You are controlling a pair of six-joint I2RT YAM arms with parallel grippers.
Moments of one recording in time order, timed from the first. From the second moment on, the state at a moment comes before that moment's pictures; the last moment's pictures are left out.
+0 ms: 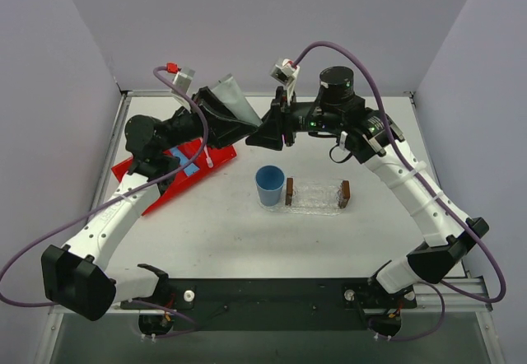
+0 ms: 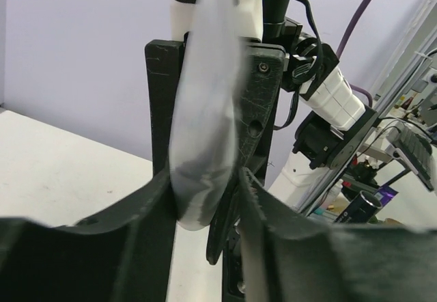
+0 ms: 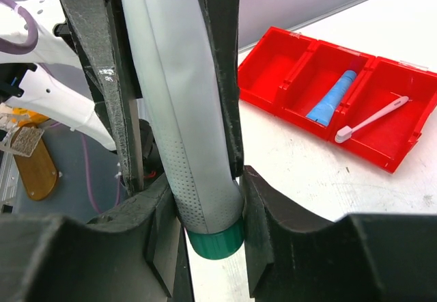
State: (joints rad) left arm -0.41 1.24 1.11 0.74 0.89 -0.94; right arm 0.66 1.49 1.75 -0.52 -0.73 0.13
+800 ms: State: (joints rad) left arm -0.41 1.21 1.12 0.49 0.93 -0.74; right arm 0.66 1.37 1.58 -0.56 -0.62 -0.02
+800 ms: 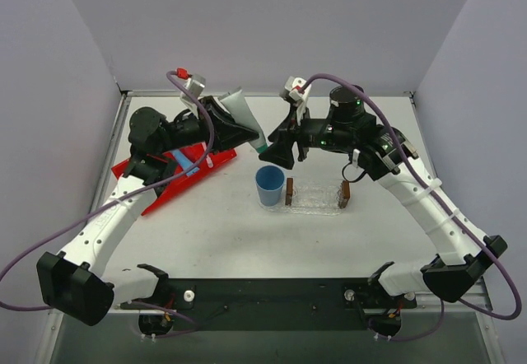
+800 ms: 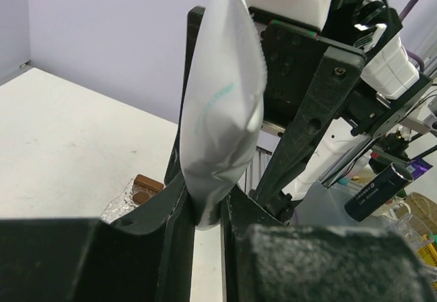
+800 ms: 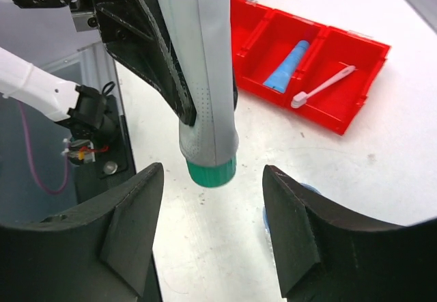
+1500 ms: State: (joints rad) left arm -0.55 1.21 1.25 -0.18 1.00 -0.12; right arm 0.65 1.32 1.75 -0.67 -0.57 -0.13
